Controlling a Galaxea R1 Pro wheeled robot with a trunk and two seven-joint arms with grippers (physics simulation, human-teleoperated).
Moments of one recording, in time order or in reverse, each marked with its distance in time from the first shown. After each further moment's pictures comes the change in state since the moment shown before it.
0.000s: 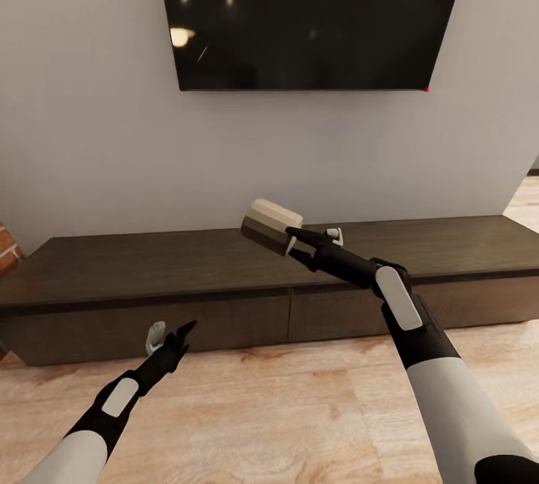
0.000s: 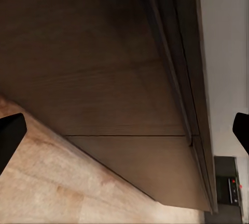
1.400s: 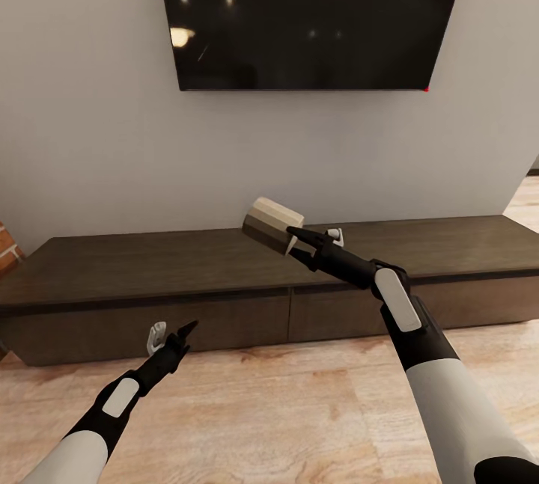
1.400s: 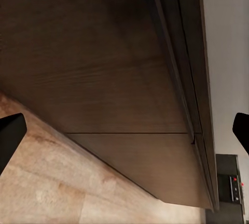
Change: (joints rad) left arm 0.001 -0.001 -0.003 0.002 -0.006 0.002 0.003; right arm 0.006 0.003 -0.002 0.008 0.000 -0.033 0.008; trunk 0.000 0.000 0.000
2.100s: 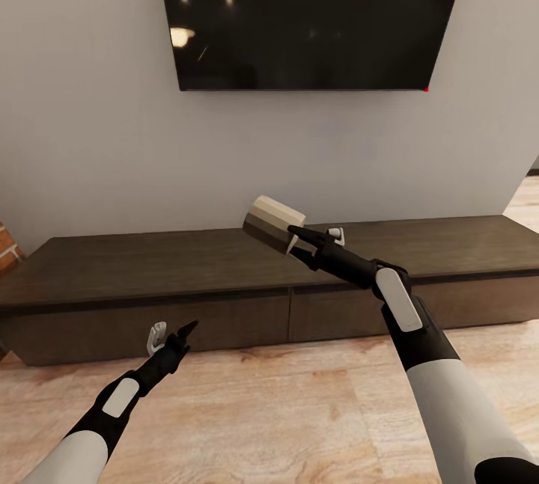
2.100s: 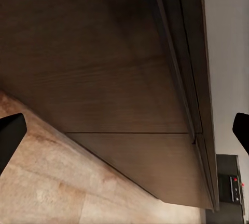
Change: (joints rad) left arm 0.000 0.000 0.000 0.002 0.001 0.000 0.003; right arm 0.001 -0.001 -0.003 -0.009 -0.003 -0.001 0.003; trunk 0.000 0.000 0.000
